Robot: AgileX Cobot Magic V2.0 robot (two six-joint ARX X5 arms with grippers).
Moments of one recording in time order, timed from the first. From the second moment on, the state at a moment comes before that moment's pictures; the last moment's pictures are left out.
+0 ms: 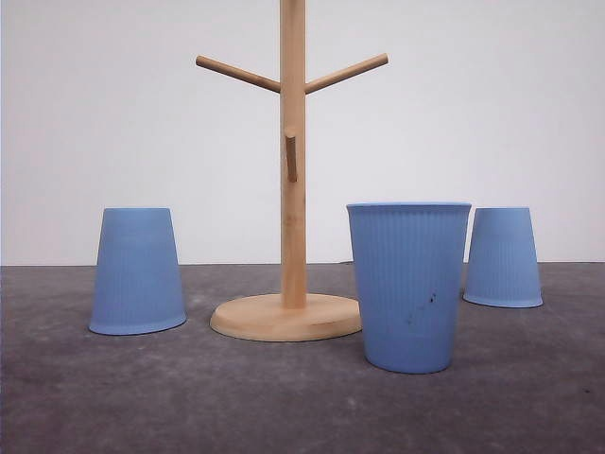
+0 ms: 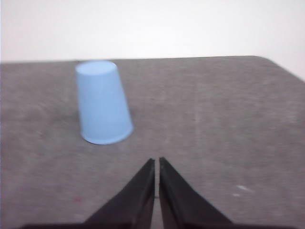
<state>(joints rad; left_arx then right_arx) -0.03 0.00 0.03 -0.02 0.05 -0.28 -0.02 0.00 0.01 -0.12 -0.01 0.11</state>
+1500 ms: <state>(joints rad) -0.29 0.71 0.83 -0.83 0.16 0.01 0.23 0.56 0.65 -0.58 -0.16 -0.03</state>
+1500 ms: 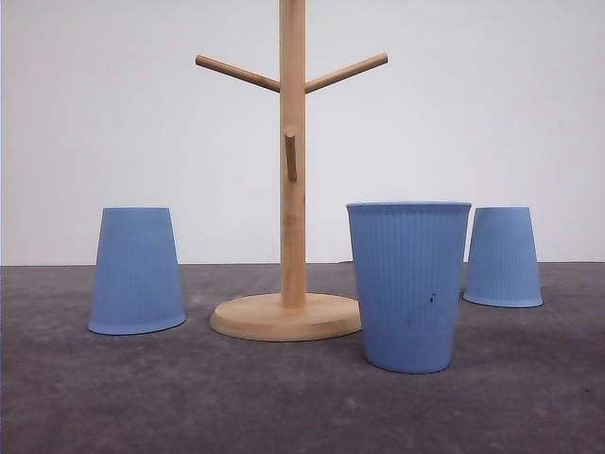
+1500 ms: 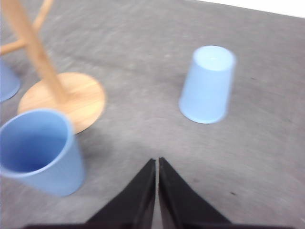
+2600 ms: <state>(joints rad) -0.31 1.16 0.85 -0.41 0.19 -0.23 0.24 0.54 0.65 -0.58 -0.10 -0.08</state>
